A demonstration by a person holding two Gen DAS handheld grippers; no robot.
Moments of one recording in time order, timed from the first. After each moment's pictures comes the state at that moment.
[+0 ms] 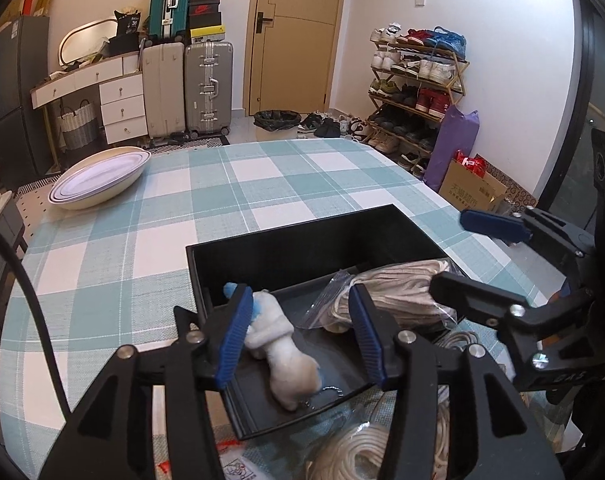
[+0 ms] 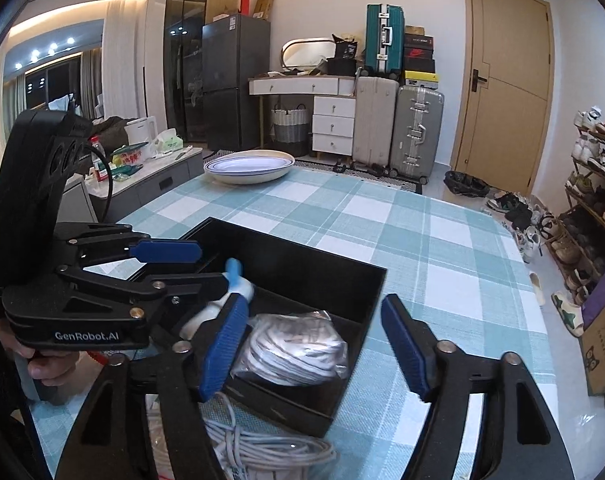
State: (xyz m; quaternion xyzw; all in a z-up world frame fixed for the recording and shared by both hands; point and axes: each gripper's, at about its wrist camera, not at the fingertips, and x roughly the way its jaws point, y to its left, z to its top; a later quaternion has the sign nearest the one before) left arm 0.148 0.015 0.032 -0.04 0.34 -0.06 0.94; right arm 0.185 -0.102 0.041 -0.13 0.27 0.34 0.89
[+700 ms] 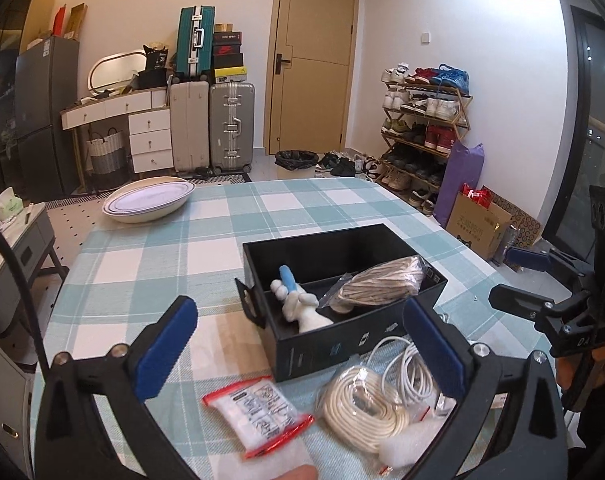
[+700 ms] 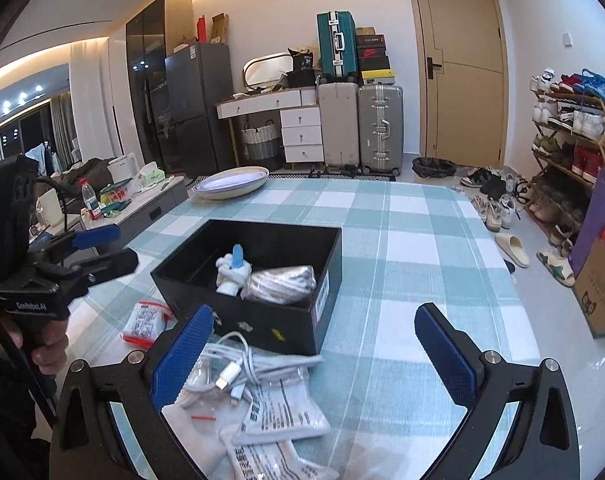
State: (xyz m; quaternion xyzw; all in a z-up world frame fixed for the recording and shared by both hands) left arm 0.059 0.028 0.060 -0.04 0.26 -0.02 0.96; right arm 0.121 -0.169 0.052 -0.06 0.28 0.30 0.91
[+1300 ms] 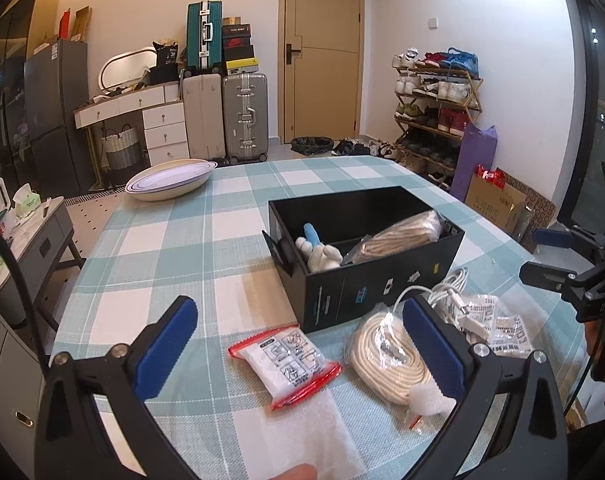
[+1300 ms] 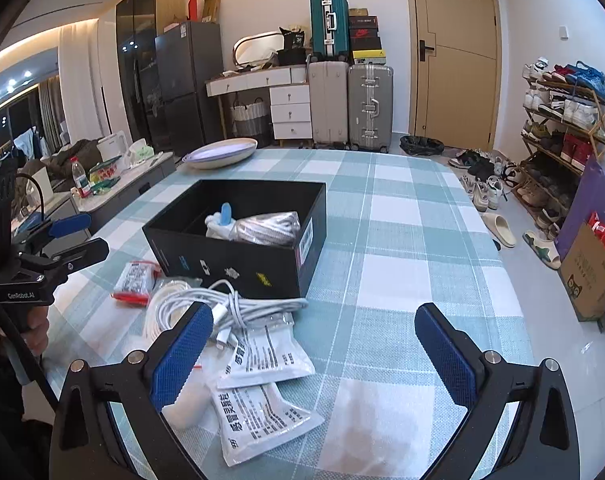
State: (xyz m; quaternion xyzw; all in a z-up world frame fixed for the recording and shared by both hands) left arm 0.035 0.032 0.032 -0.01 0.29 0.01 0.96; right arm 0.106 -0.183 0.036 -0.09 0.31 0.28 0.90
